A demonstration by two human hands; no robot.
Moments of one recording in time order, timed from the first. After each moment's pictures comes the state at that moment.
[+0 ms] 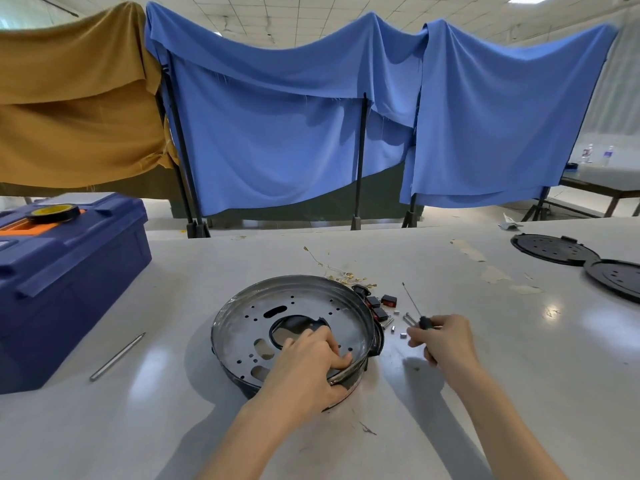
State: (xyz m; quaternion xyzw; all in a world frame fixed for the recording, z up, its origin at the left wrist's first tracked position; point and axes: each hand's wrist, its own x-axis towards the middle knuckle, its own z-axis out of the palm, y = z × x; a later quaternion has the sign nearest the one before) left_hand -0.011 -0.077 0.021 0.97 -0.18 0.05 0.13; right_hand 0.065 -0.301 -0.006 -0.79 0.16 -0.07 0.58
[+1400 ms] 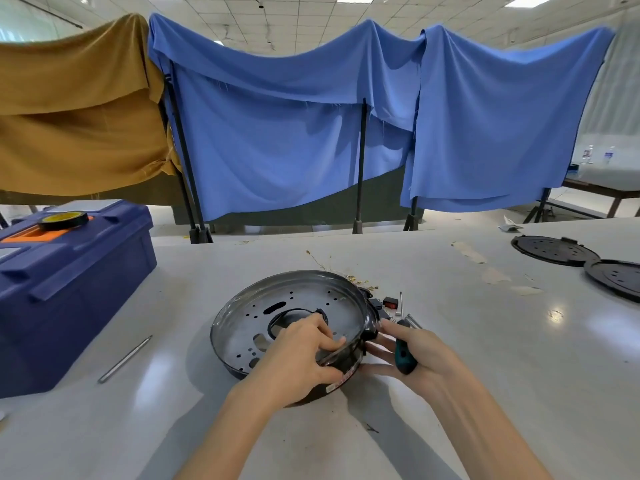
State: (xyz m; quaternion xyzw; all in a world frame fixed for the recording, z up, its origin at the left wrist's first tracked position) left_hand -0.003 -0.062 0.039 0.95 -0.17 0.05 0.24; right_hand 0.027 -0.251 0.027 -0.51 0.13 0.16 0.83
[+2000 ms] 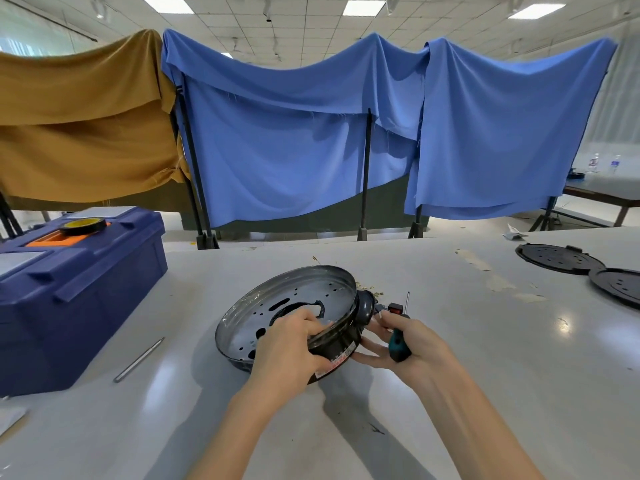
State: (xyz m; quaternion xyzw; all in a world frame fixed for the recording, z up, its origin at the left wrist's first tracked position) left_hand -0.012 -0.053 0.045 0.94 -0.08 0.16 0.30; right_hand 0.021 -0.230 0.048 -0.46 0.14 0.16 0.86
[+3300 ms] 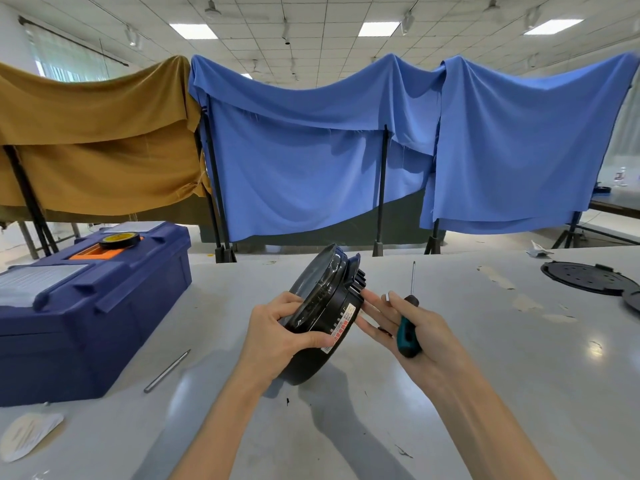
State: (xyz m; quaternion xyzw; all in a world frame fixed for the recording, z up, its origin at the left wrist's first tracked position) left_hand -0.004 -0.004 0.069 0.78 -0.12 0.22 0.57; right_hand 0.018 -0.204 0.081 -0.41 -0.01 0.10 0.91
